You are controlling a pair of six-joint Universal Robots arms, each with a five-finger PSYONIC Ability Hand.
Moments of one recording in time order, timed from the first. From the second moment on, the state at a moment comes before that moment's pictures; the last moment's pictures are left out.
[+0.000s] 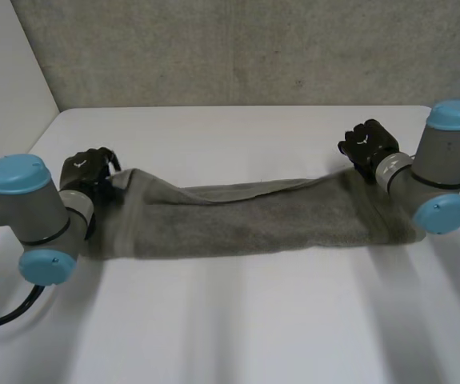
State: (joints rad) left arm 4.49 -2.32 -1.36 3.54 -1.58 3.07; right arm 1.80 -0.56 0.72 0.07 1.37 2.23; left_hand 0.63 0.67 0.70 0.65 0.68; right_hand 0.37 0.35 0.37 0.39 0.17
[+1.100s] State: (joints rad) left arm 4.48 -1.89 -1.86 3.66 -1.57 3.08; right arm 1.53 -0.98 1.48 -0.08 1.39 2.39; left_hand 0.26 0.26 0.25 0.27 0.22; right_hand 1.32 1.32 1.34 1.34 1.16
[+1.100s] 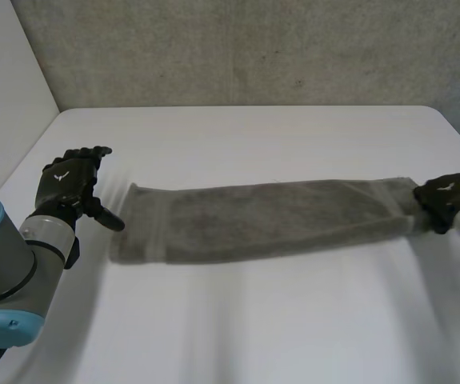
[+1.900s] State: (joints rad) left arm 4.32 -1.83 -1.74 3.63 -1.57 3.09; right arm 2.33 -0.86 1.19 -0.03 1.45 2.38; left_hand 0.26 0.26 0.25 0.27 0.22; right_hand 0.26 0.26 0.26 0.26 0.06
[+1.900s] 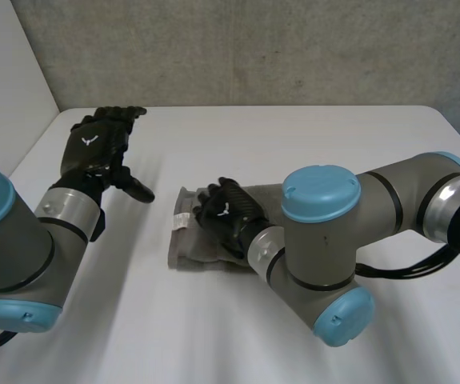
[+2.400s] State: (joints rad) left arm 4.15 -1.96 -1.70 3.63 -1.57 3.19; right arm 1.89 -1.13 1.77 -0.24 1.37 2.59; left_hand 0.26 0.26 0.25 0.27 0.22; right_hand 1.23 1.25 1.25 1.25 1.07
